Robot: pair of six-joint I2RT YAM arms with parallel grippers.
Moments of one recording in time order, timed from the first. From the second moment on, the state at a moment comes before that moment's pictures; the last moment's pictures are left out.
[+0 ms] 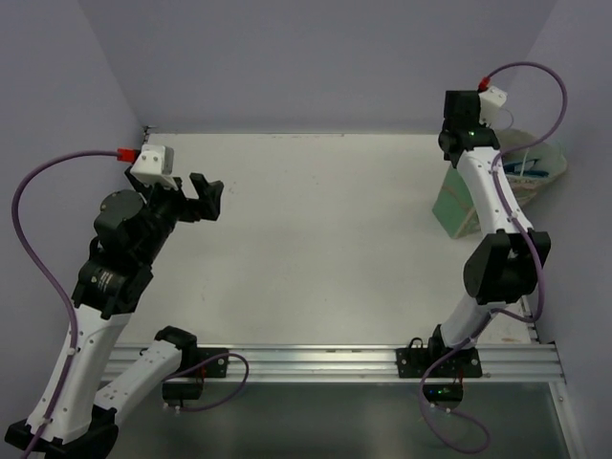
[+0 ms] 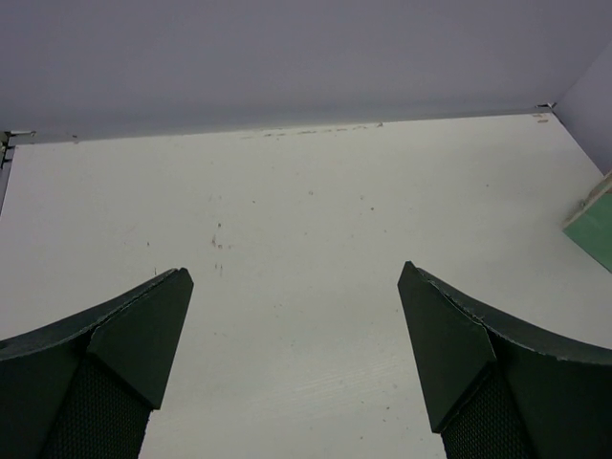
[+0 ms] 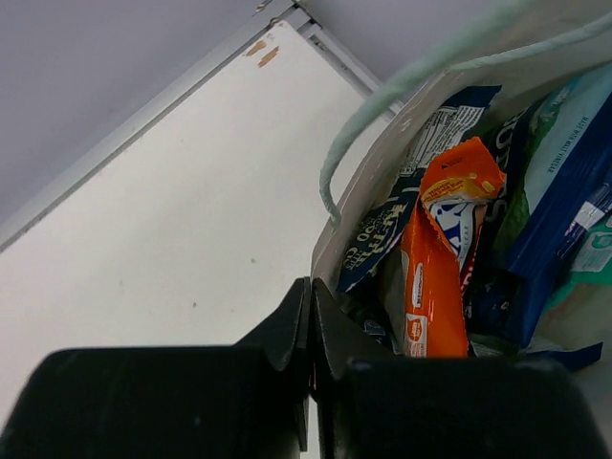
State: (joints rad) left arm -0.34 0.76 1.15 -0.51 -0.09 -0.17; right arm 0.02 1.78 1.76 -0.64 0.63 0.51
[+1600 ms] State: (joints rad) left arm -0.34 0.93 1.27 -0.52 -0.04 -0.16; right arm 0.12 1.23 1.44 -0.85 0.19 0.22
